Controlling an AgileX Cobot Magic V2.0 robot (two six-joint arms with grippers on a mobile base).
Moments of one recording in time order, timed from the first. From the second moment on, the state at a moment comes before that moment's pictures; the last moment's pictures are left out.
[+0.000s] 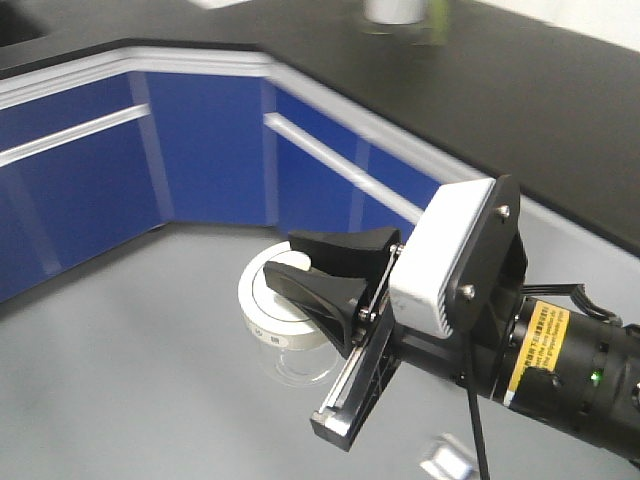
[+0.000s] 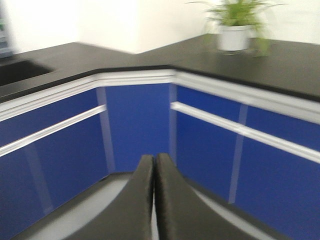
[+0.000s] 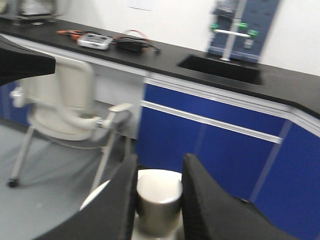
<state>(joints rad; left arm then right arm) -0.04 0.36 -0.38 0.01 0.23 0.05 0.78 1.13 -0.67 -0.68 -0.37 0.47</state>
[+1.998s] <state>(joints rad) -0.04 0.36 -0.38 0.01 0.23 0.05 0.78 1.12 -0.67 -0.68 -0.37 0.47</state>
